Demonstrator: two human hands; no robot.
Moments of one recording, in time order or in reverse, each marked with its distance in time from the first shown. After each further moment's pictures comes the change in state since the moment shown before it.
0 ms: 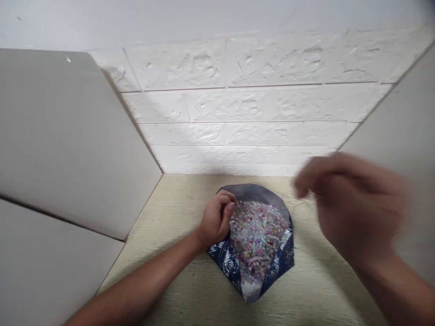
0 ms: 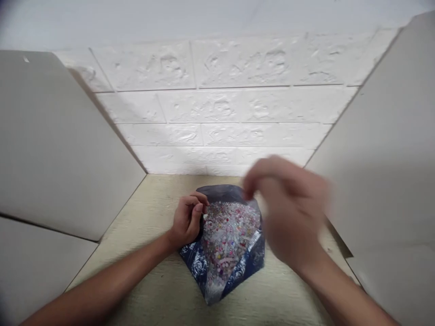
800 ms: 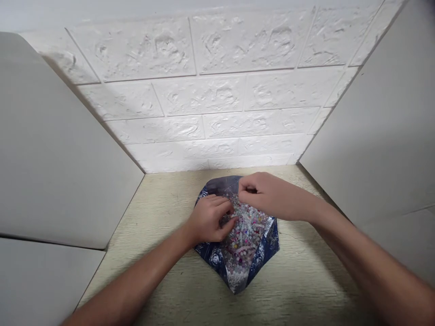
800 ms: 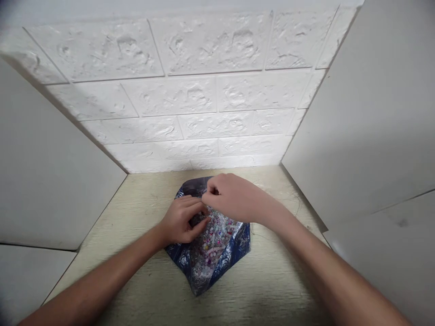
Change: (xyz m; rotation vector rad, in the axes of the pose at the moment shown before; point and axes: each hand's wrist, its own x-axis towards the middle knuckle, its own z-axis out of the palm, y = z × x) left_hand 0.014 0.005 -0.002 0.416 -0.637 0.065; right_hand 0.025 0.032 0.015 -0.259 -0.728 0.201
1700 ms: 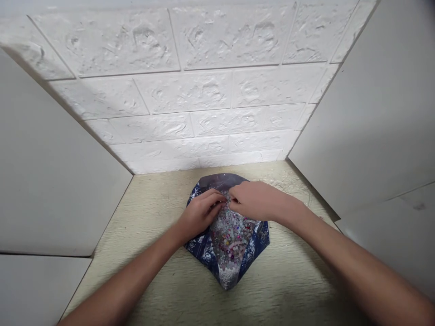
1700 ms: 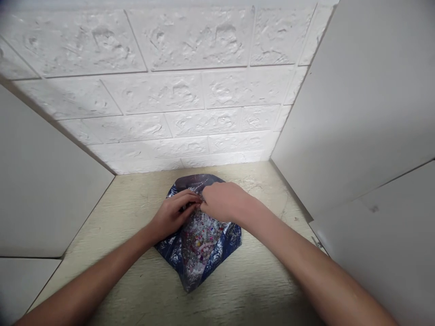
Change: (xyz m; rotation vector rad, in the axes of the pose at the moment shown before) left_hand 0.004 -0.008 0.004 -0.280 0.070 -0.138; right_hand 0.010 0.007 0.019 -0.451 -0.119 0.042
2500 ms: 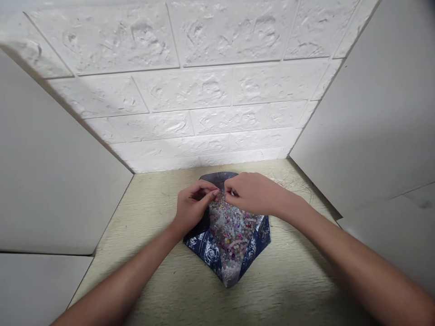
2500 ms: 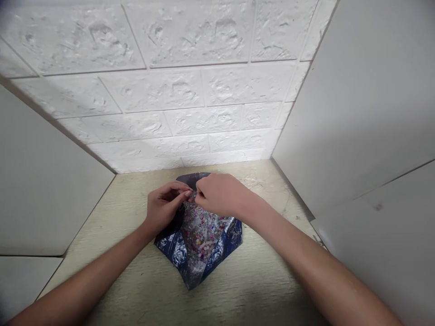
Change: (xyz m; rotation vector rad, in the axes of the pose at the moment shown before) left_hand 0.002 0.000 0.002 -0.531 0.402 -0.290; right_hand 0.003 0.002 -0.003 0.104 0.194 -0.088
